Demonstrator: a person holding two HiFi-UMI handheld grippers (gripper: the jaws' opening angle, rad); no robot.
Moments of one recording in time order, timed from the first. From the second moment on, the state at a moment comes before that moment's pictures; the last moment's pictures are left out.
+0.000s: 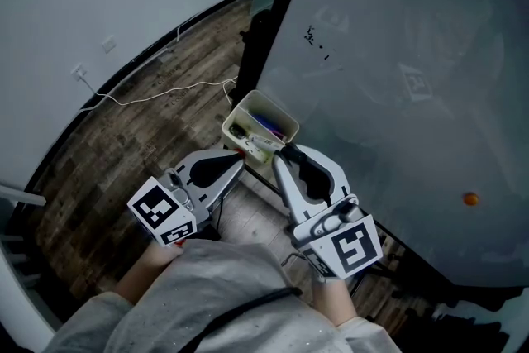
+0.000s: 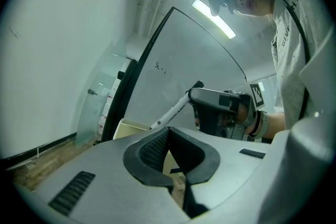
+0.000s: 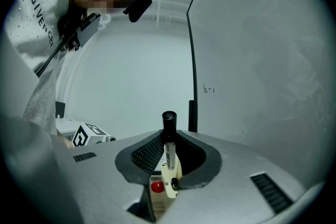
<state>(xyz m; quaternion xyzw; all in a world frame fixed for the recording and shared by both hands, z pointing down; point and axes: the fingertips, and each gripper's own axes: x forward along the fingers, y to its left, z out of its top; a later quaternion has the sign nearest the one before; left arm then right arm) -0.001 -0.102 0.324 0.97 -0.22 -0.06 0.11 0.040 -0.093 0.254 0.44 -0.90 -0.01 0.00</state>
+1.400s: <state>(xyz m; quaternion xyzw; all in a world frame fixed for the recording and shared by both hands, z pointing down) 0.049 -0.078 0.388 0.97 -0.15 0.00 0.17 0.044 -0.115 0.316 0.49 -0.87 0.02 0.07</state>
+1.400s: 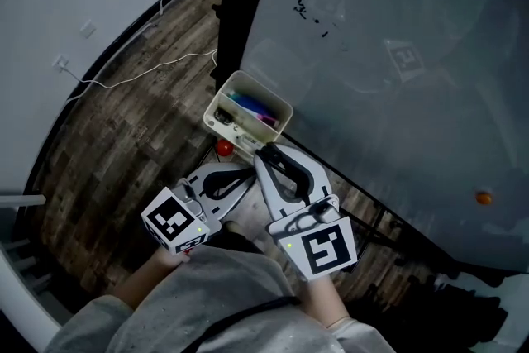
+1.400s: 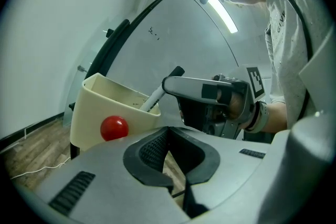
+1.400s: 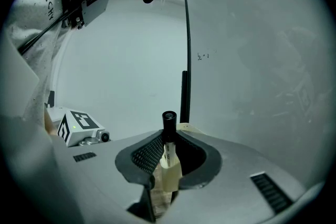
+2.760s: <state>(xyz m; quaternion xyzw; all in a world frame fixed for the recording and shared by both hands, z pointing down) 0.051 -0.081 0.422 0.96 -0.22 0.04 0.15 0.034 -0.118 0.344 0.50 -0.86 0.02 0.12</state>
